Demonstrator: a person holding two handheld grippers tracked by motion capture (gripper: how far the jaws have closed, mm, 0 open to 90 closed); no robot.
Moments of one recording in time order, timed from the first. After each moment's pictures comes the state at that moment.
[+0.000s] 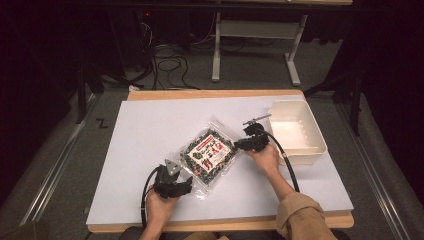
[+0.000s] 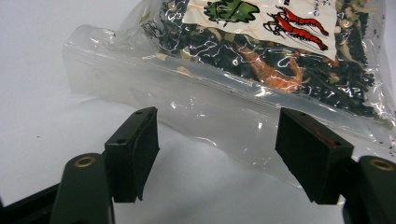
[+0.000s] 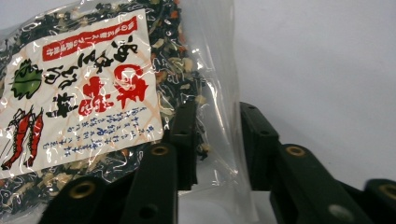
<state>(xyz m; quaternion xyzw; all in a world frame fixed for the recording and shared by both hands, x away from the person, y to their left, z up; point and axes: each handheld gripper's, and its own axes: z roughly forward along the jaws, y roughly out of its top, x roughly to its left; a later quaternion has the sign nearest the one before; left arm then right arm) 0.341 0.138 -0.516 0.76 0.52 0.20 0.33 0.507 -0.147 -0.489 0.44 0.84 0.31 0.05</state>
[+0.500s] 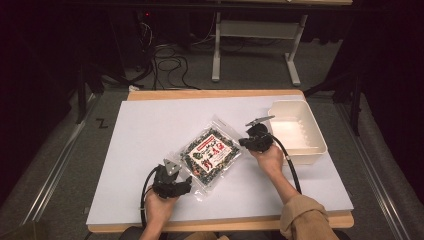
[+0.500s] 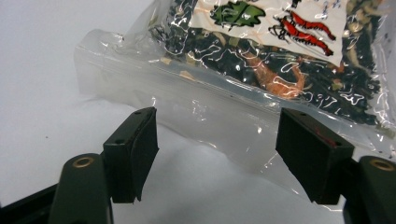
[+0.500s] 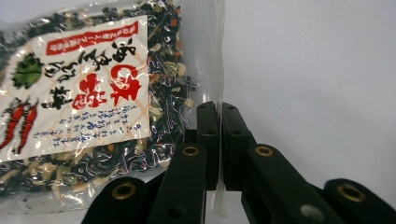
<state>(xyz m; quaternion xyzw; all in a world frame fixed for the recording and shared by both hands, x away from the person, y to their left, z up) 0.339 0.139 -0.514 0.76 0.52 0.21 0.33 0.495 -0.156 -0.476 0.41 0.85 0.33 0.10</state>
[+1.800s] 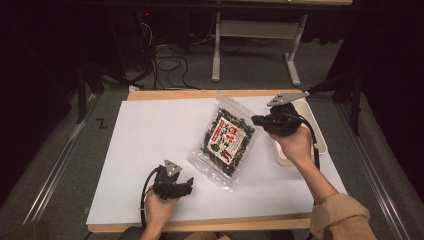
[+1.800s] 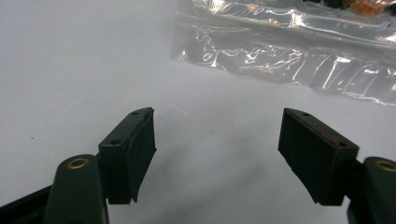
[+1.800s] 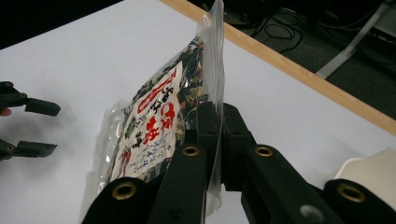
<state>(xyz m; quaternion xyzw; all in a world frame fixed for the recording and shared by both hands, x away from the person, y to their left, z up) 0.337 0.138 -0.512 0.77 0.51 0.19 0.34 0.454 -0.182 -0.341 0.30 0.85 0.39 0.17</state>
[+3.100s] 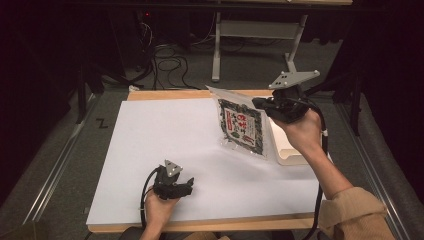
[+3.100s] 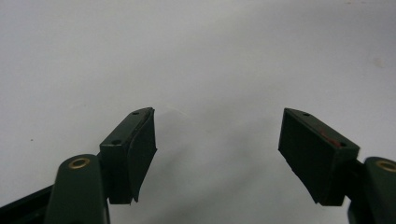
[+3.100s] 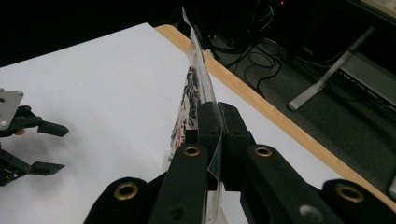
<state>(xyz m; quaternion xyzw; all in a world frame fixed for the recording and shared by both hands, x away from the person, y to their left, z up) 0.336 0.138 -0.511 0.77 0.51 0.19 0.34 0.433 -0.168 -0.266 0.26 0.85 0.39 0.23</state>
